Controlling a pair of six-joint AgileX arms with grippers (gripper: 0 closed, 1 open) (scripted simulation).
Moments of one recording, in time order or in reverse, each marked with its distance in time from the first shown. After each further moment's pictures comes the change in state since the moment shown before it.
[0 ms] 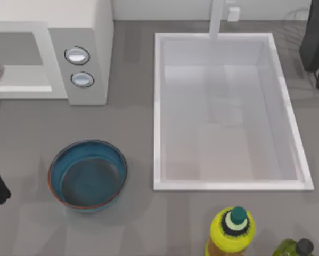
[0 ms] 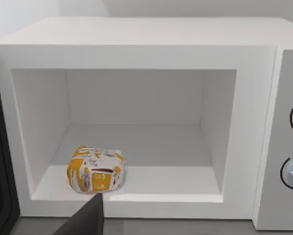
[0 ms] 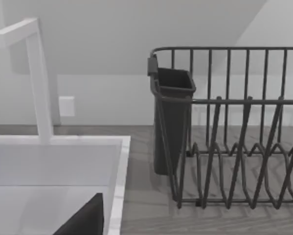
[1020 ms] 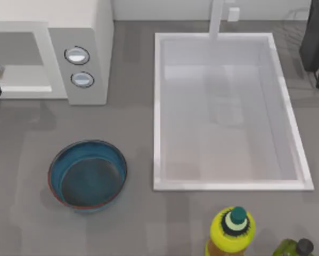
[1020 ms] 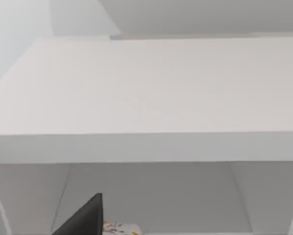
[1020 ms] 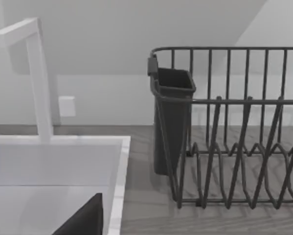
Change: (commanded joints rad) left arm 0.116 1.114 0.460 0.537 0.129 0.051; right arm 0.000 0.000 0.000 0.000 0.000 0.000
